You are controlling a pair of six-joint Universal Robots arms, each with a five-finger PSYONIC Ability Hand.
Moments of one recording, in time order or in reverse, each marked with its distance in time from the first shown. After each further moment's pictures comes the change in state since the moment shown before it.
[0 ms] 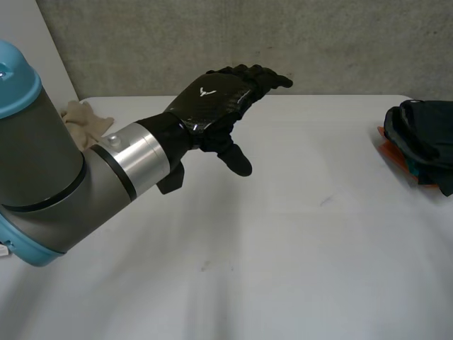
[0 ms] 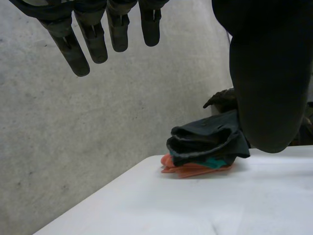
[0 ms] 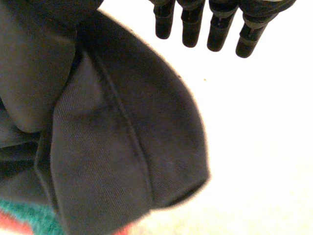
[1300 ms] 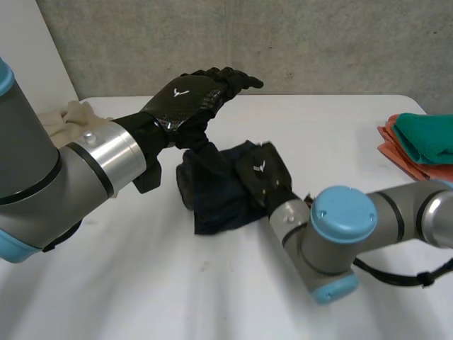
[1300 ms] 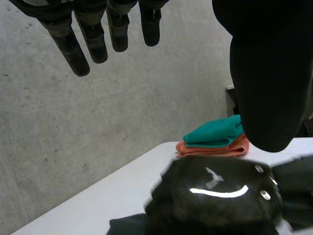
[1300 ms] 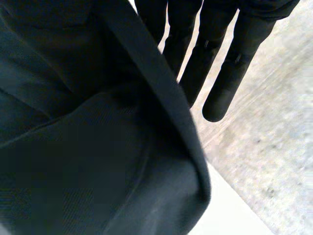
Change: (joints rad) left arm 0.087 0.032 -0.039 -0.040 0.008 0.001; right arm 1.109 0.004 0.200 -0.164 0.479 -0.213; left_hand 0.000 0.000 0.000 -0.002 0.000; right_hand 0.828 0.924 0.927 0.978 0.878
